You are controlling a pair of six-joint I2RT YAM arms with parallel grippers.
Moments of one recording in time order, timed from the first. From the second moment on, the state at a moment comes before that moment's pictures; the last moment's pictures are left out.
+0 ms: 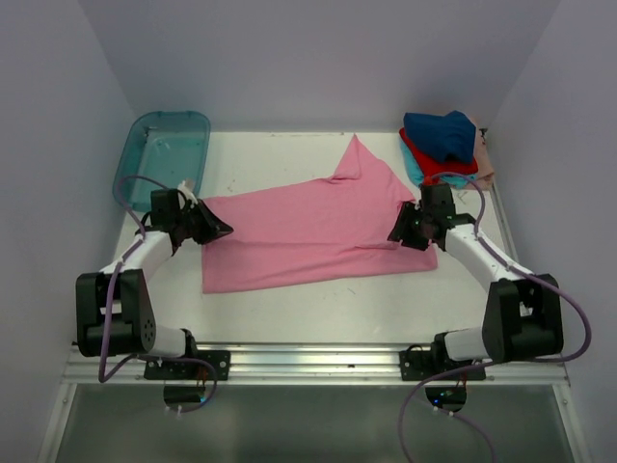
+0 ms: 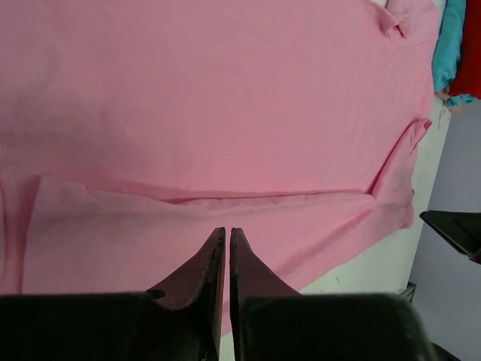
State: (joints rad) left arm 0.10 1.42 0.73 -0.15 0.54 -0.56; right arm 0.14 1.36 0.86 -0.45 -0.12 0.48
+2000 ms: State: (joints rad) left arm 0.10 1.37 0.71 -0.14 0.53 -0.56; right arm 0.21 1.94 1.24 -0.18 -0.50 0.43
